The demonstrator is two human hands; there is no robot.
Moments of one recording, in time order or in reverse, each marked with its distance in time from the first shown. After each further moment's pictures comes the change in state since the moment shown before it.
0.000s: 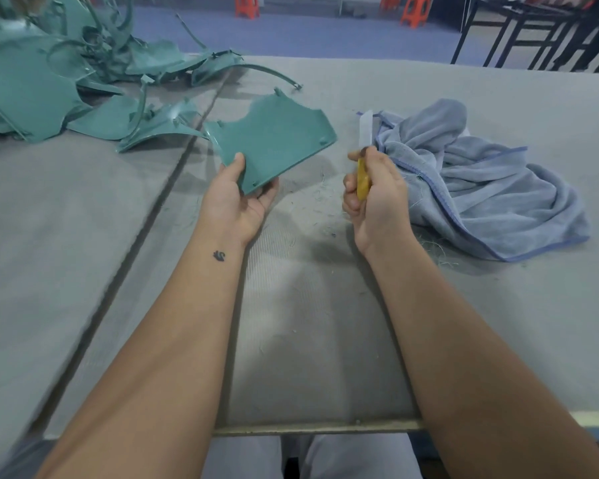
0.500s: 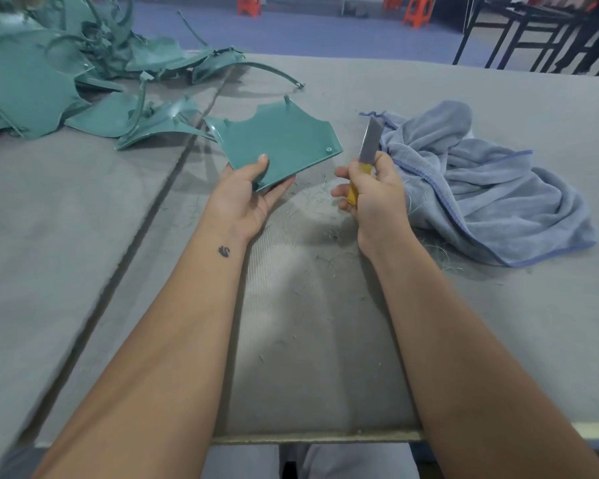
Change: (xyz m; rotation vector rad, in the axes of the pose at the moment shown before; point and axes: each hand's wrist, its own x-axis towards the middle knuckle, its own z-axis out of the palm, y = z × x) left_hand 0.006 -0.003 0.005 0.125 -0.031 0.001; right_hand 0.008 0.003 0.002 -0.284 0.002 -0.088
